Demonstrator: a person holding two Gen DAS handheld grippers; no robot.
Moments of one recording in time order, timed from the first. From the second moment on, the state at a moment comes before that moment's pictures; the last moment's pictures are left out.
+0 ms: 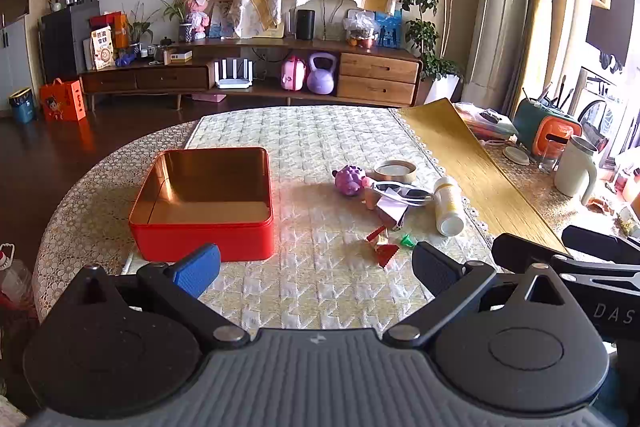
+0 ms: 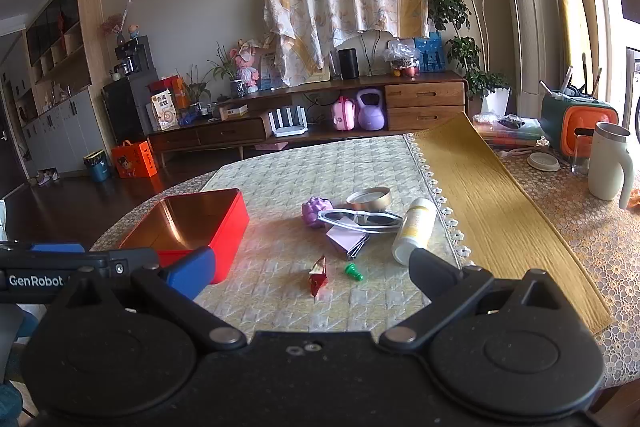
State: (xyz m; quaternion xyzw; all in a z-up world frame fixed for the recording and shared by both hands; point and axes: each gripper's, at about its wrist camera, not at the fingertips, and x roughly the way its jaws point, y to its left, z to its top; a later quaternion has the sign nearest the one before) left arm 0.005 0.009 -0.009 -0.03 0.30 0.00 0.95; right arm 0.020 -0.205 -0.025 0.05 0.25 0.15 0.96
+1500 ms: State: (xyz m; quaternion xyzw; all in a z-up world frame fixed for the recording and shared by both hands) left arm 0.035 0.007 -0.021 -0.06 0.33 0.00 0.94; right arm 0.041 -0.197 -0.038 0.05 0.26 0.15 0.95
